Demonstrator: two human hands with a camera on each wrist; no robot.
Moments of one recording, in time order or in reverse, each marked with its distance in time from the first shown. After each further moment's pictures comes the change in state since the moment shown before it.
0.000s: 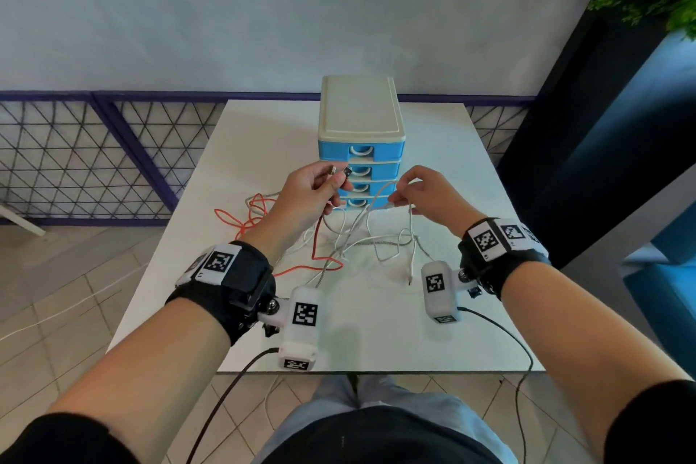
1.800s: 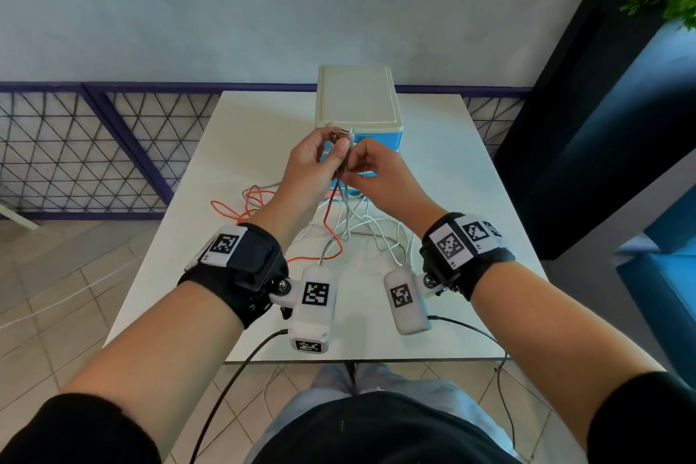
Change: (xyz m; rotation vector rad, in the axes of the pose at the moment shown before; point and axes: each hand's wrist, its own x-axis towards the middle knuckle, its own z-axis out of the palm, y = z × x) left_hand 0.010 0.013 0.015 -0.228 0.080 0.107; right_hand -0.019 -0.045 0.056 0.034 0.012 -0.446
